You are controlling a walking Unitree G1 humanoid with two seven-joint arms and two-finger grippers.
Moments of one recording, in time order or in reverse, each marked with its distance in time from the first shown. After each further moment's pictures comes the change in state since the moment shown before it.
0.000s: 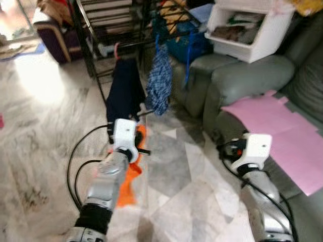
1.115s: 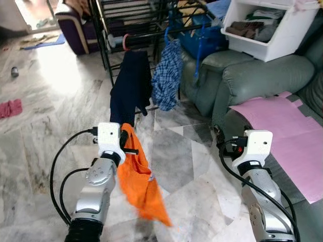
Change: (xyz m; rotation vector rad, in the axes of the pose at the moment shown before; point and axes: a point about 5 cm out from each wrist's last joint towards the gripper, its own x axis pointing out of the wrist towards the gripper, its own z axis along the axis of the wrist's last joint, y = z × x) left arm -0.024 0.020 0.002 -0.019 -0.095 0.126; right arm -0.001 0.000 0.009 -0.049 -0.036 0.011
